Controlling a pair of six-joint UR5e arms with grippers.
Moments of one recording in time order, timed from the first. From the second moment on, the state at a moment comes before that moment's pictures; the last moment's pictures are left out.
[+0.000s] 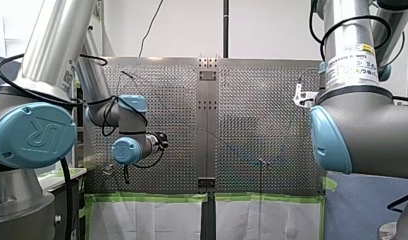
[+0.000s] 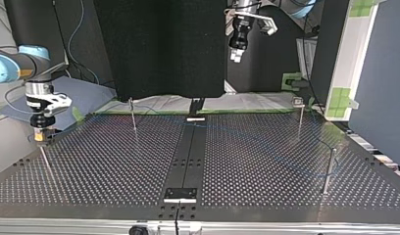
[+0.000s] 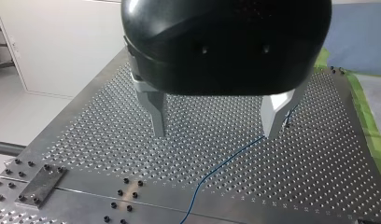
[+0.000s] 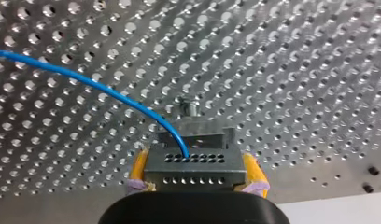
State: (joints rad) left arm -0.54 -1.84 -2.50 -1.92 -1.91 -1.75; right arm 1.54 -1.09 1.54 -0.51 1.27 1.70
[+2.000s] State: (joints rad) left arm -0.53 -1.84 -2.49 -1.93 -1.91 -1.75; right arm 1.49 -1.08 1.48 -0.42 1.12 1.69
